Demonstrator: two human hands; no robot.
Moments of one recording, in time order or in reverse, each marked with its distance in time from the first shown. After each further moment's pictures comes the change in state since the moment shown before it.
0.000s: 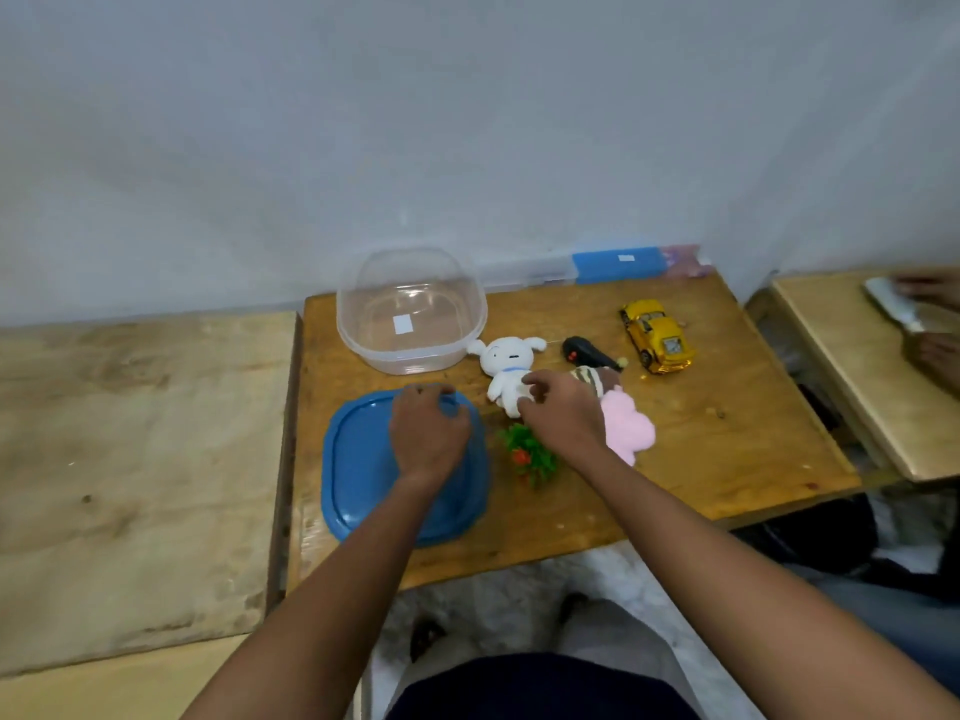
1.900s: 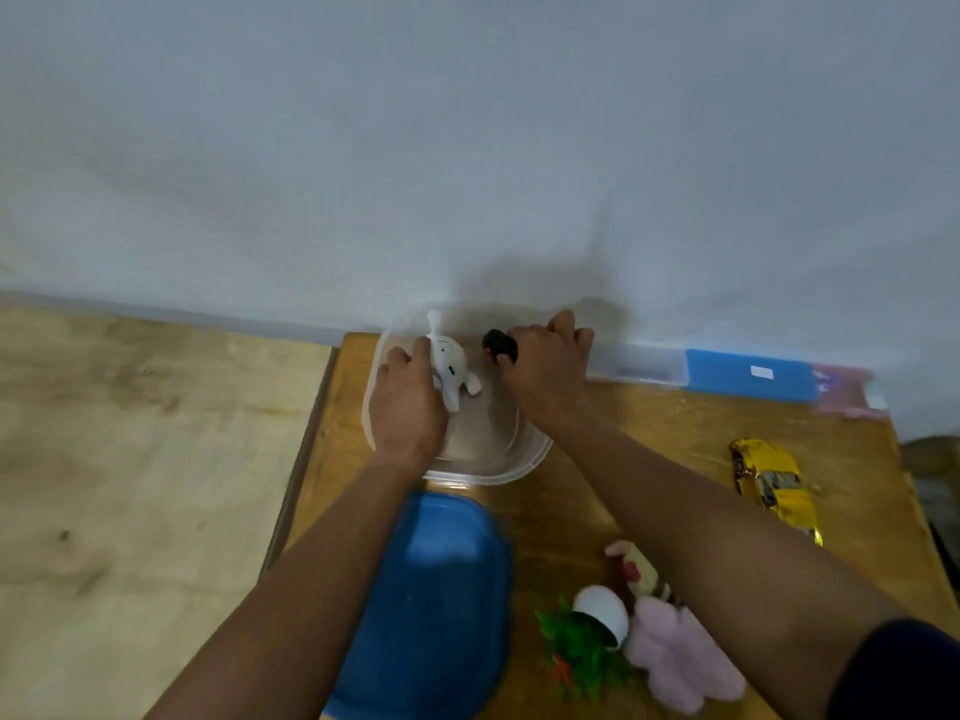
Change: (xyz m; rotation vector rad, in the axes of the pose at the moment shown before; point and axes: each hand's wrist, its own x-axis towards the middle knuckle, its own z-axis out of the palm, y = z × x) left_hand 0.206 0.000 -0.021 0.315 0.153 -0.046; right_hand 0.255 -0.109 0.083 -0.497 0.014 -0.514
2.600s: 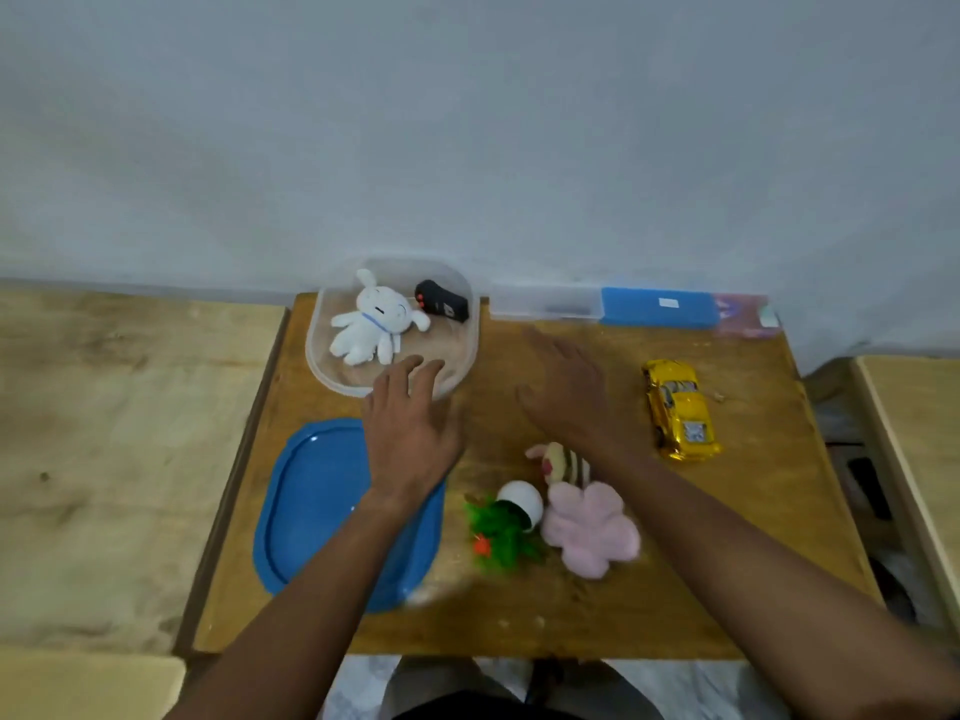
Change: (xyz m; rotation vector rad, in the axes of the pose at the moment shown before) left_hand -0.149 0.054 0.018 -0.065 0.166 0.241; right_hand -0.148 0.109 -0.036 0.310 -0.154 0.028
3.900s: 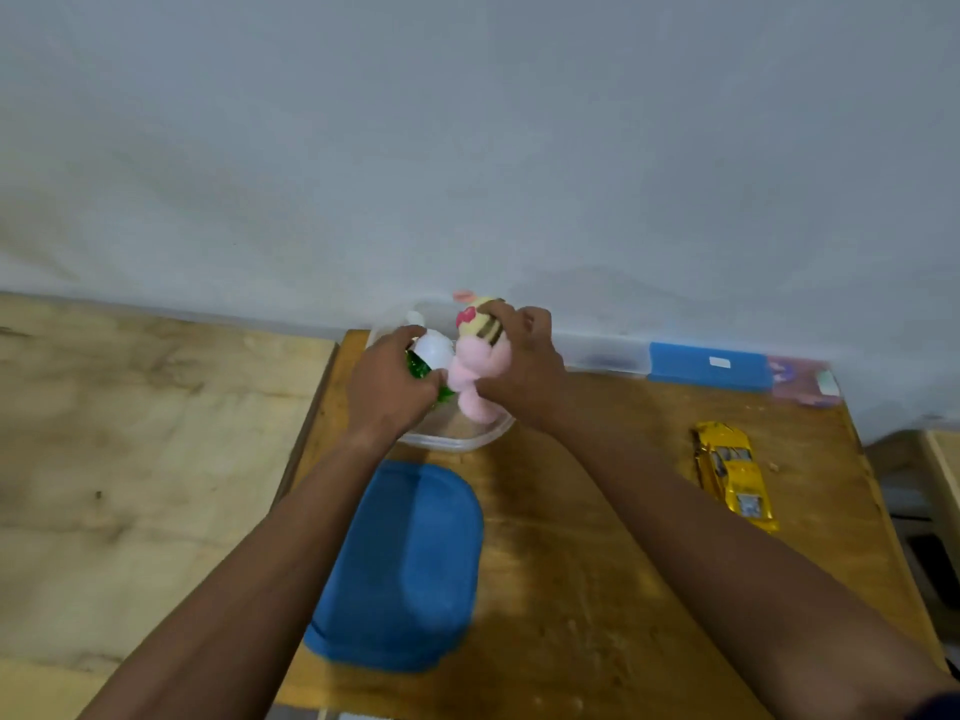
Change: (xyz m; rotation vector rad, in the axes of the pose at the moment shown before) left_hand 0.106 -0.045 -0.055 -0.183 -0.112 -0.280; right_hand 0.070 -0.100 -0.014 0.360 0.002 -0.114
